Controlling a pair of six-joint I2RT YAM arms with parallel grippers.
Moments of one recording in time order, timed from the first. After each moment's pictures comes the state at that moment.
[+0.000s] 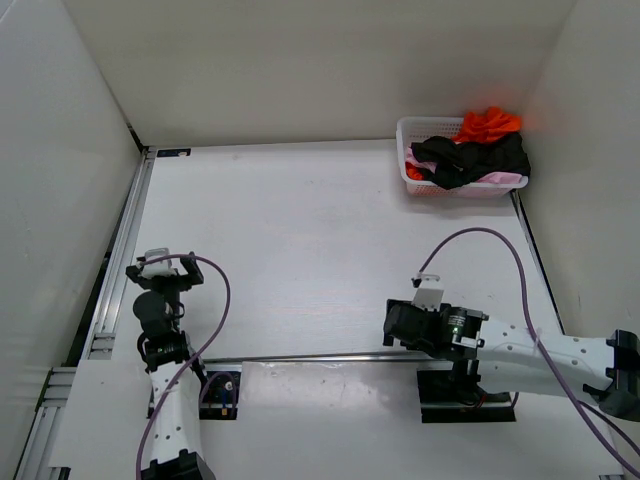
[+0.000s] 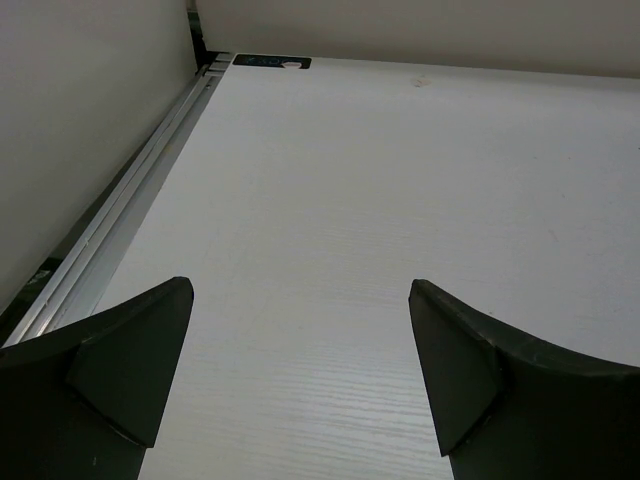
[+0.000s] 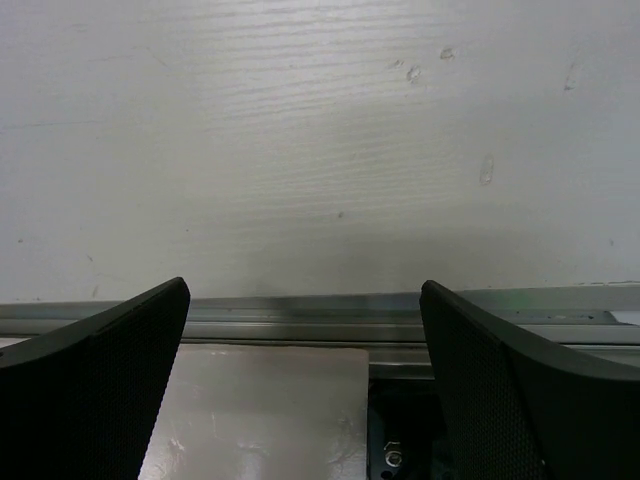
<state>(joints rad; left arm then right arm) 0.31 0.36 0.03 0.36 0.15 0.00 1.26 0.82 0.53 -0.95 0.52 1.19</state>
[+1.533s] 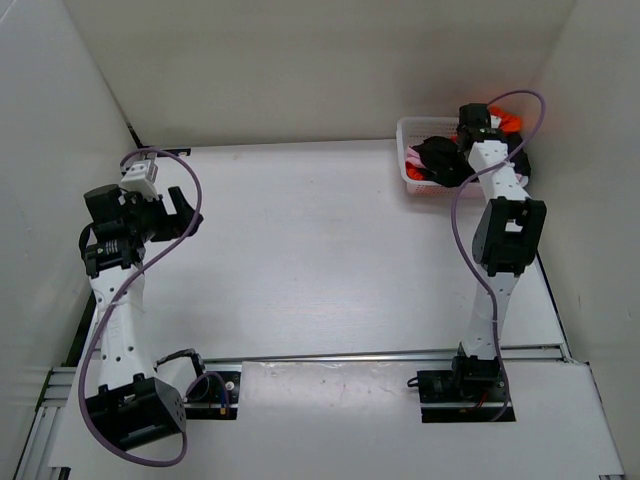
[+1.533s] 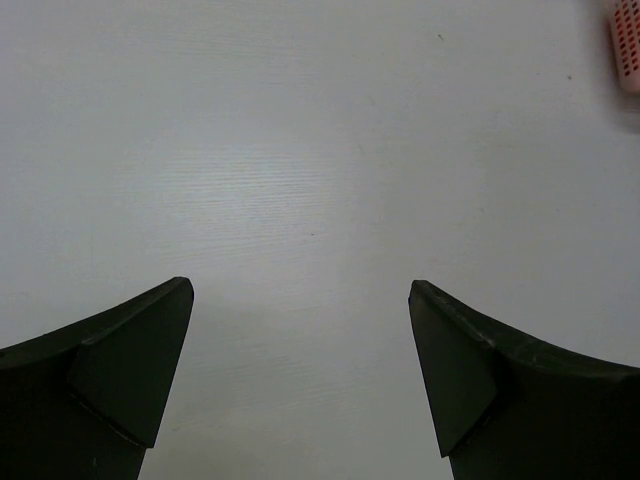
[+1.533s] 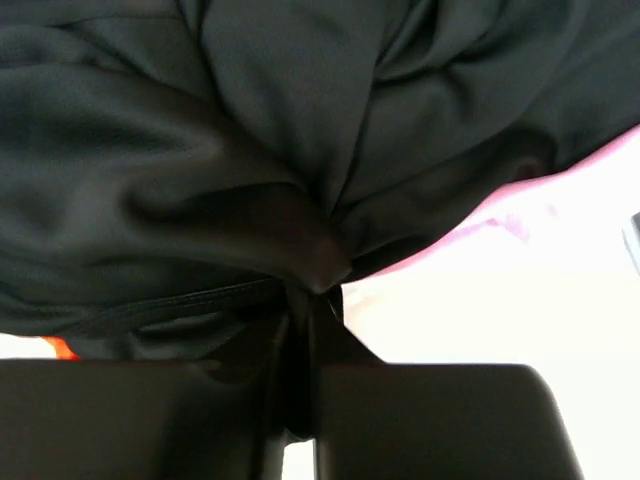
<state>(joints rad) 0.32 1.02 1.06 -0.61 0.51 0.00 0.00 2.19 2.03 -0.80 0.32 0.34</state>
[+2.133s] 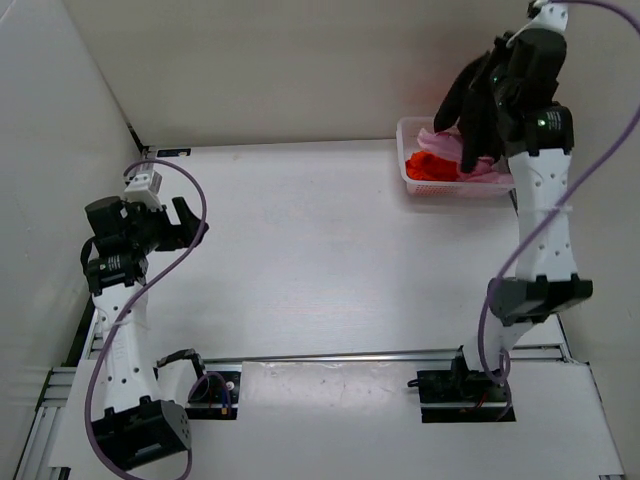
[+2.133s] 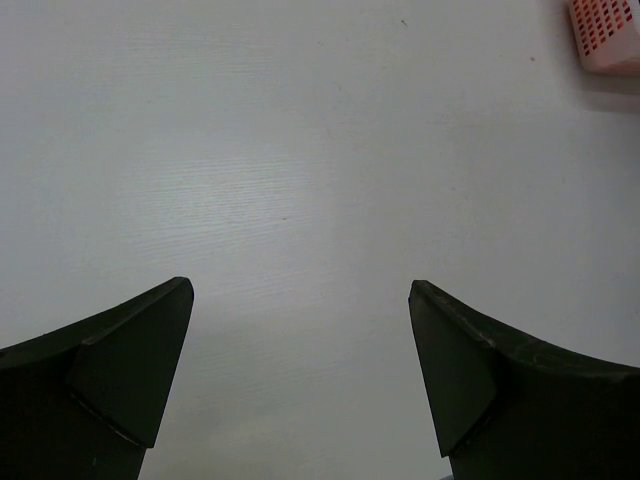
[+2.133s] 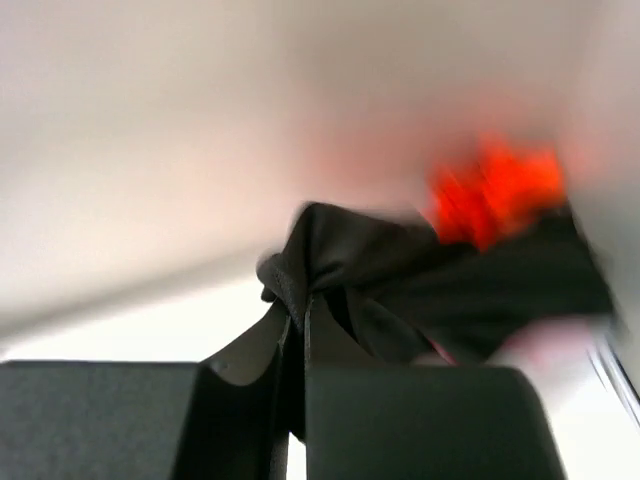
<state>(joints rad) 0.32 0.93 1.01 -0.63 0.56 0.00 0.09 1.75 2.27 -0.71 0.16 0.28</state>
